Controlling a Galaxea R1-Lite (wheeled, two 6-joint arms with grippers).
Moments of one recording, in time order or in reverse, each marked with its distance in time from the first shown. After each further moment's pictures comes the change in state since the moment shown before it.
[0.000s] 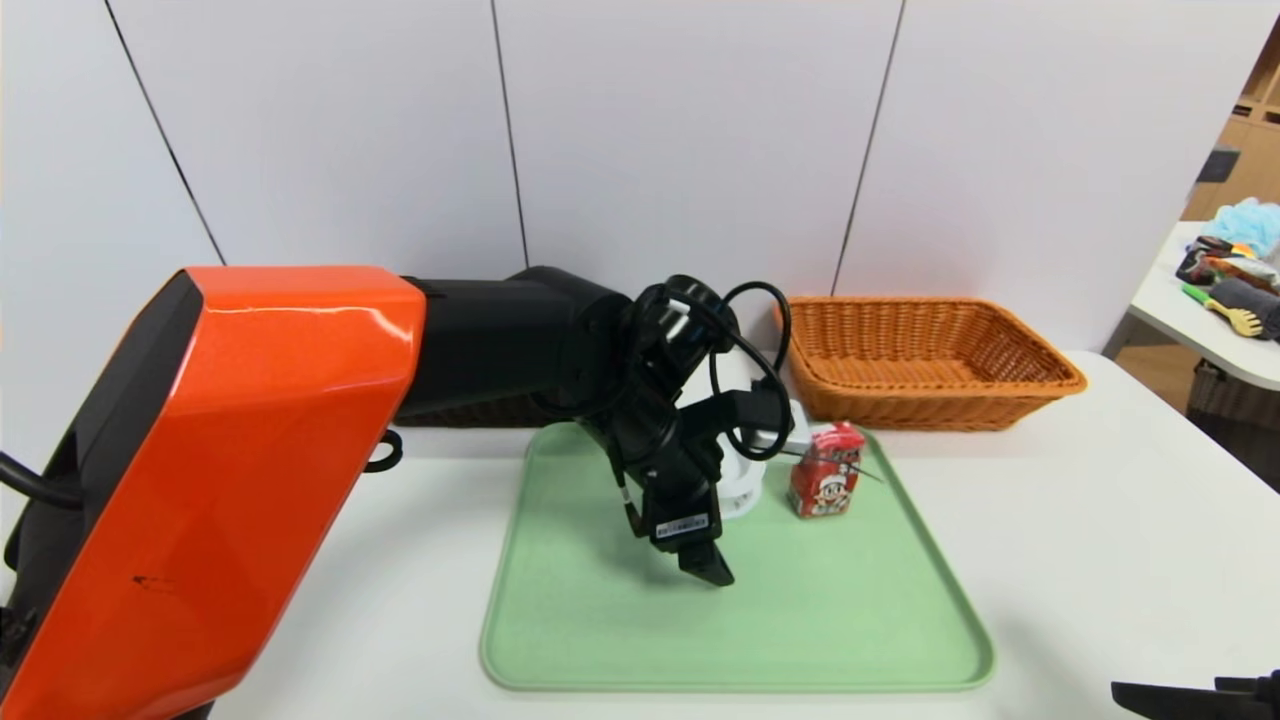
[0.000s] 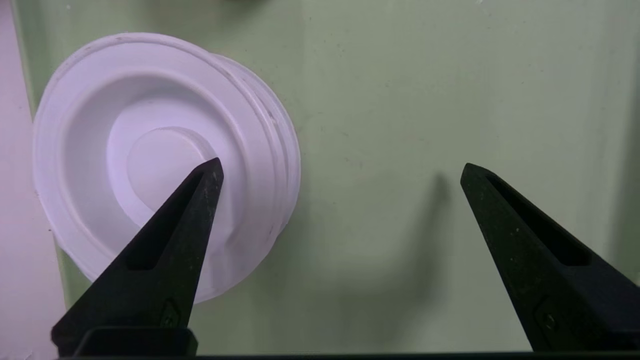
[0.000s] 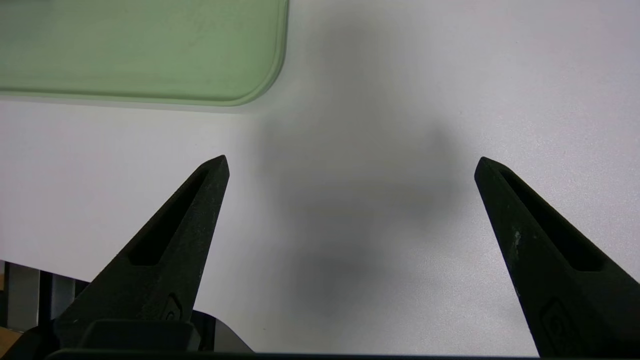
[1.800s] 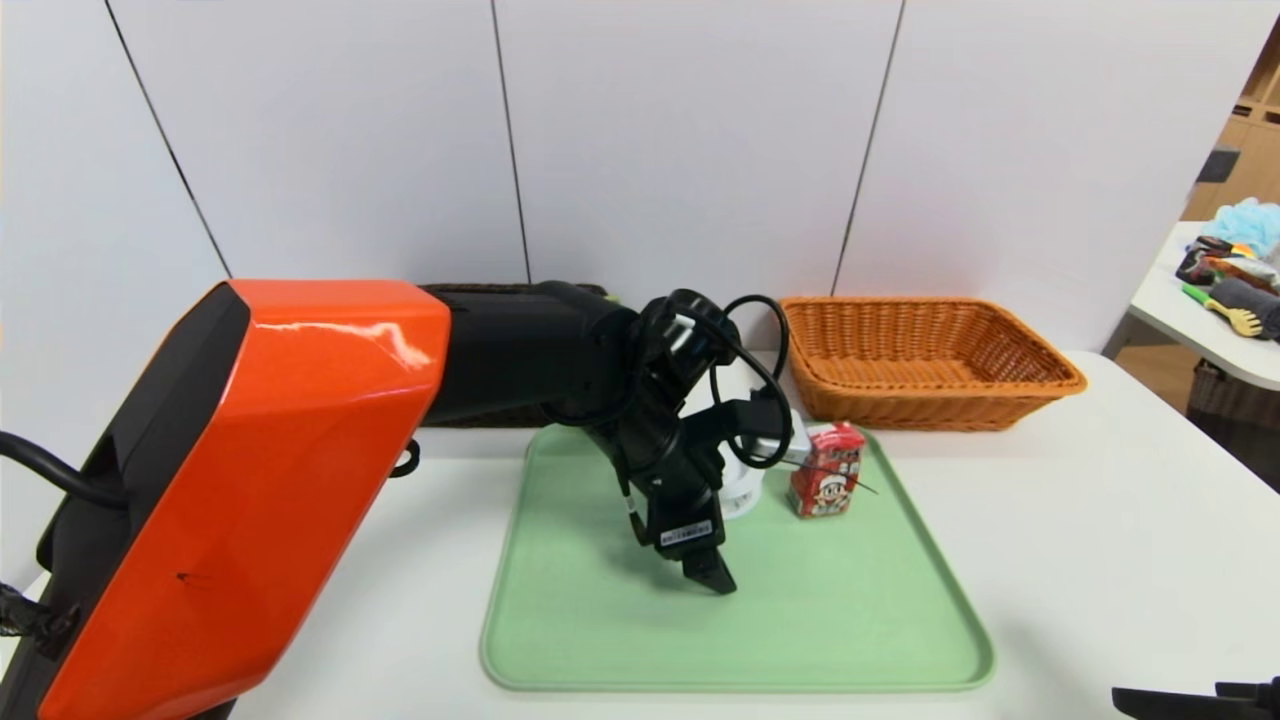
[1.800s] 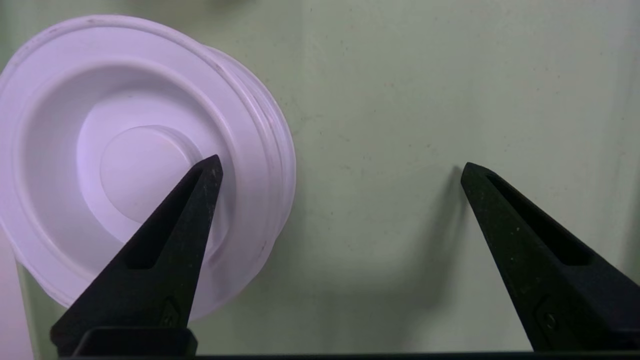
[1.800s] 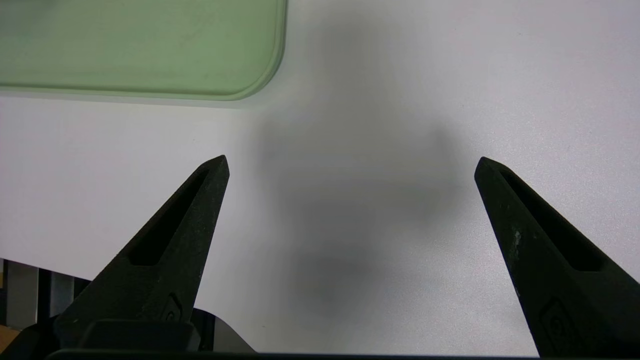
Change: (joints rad) left arm 0.000 0.029 0.000 -0.010 -0.008 -0.030; right arm 0.000 -0.007 0.010 0.000 0.000 0.000
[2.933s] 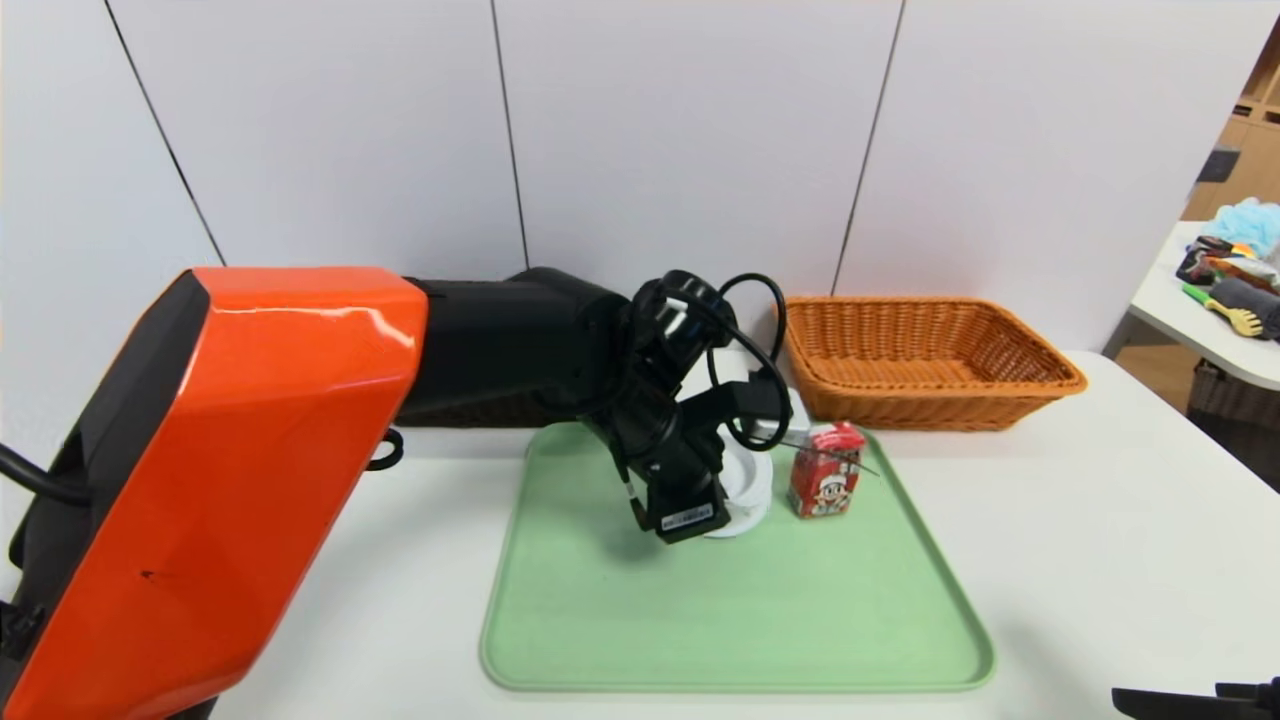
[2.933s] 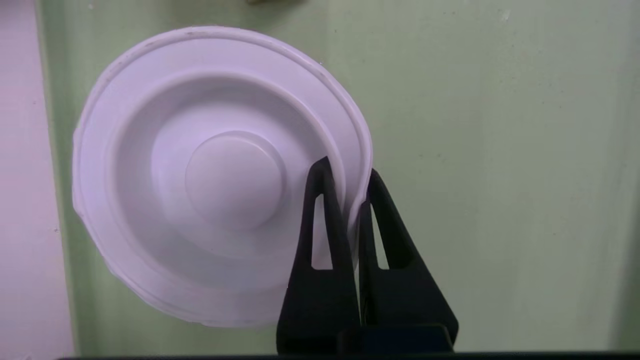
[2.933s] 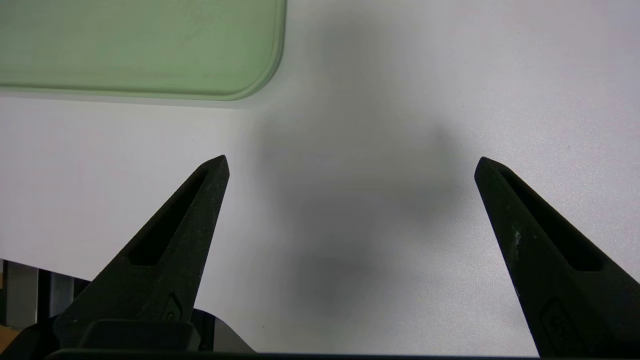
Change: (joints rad) left arm 0.004 -0.025 0.000 -0.029 -0.001 -0.006; right arm 0.000 0.000 0.001 0.000 -0.001 0.001
